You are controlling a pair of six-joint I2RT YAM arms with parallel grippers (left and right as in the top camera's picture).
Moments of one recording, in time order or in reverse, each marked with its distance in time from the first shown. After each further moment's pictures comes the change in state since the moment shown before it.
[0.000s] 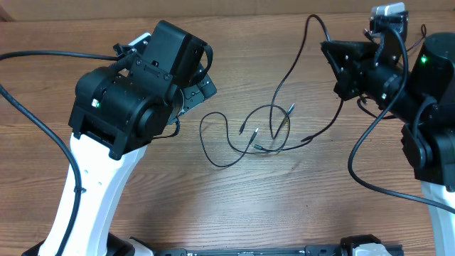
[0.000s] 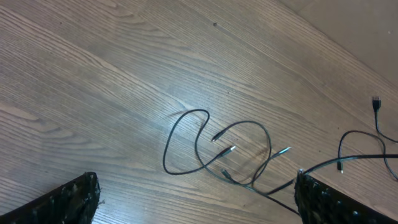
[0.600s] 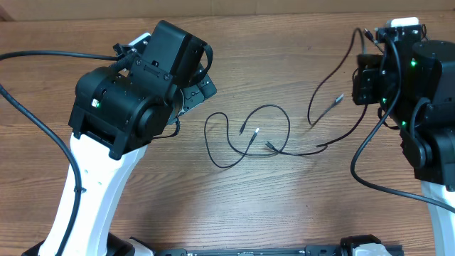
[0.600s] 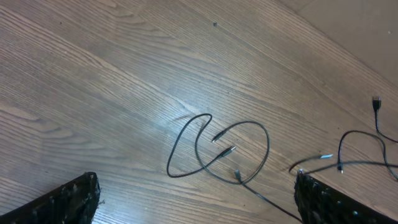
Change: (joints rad) left arm 0.000 0.000 0.000 0.000 0.000 0.000; right arm -0.001 0.000 0.000 -0.182 0.465 -0.146
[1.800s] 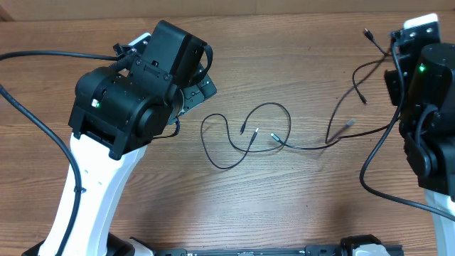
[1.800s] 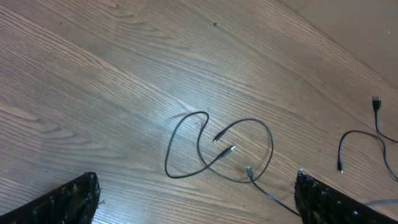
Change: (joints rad) left arm 0.000 0.000 0.000 0.000 0.000 0.000; right arm 0.001 -0.031 0.001 0.047 0.512 -0.435
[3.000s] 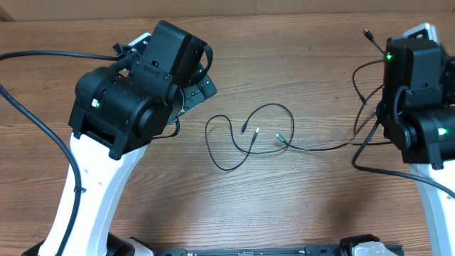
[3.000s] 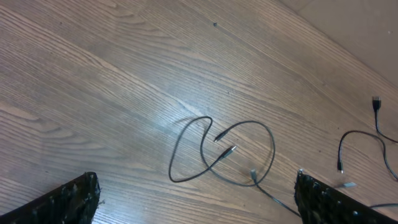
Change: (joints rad) left arm 0.000 0.000 0.000 0.000 0.000 0.000; right arm 0.034 0.103 0.001 -0.148 0.463 -0.063
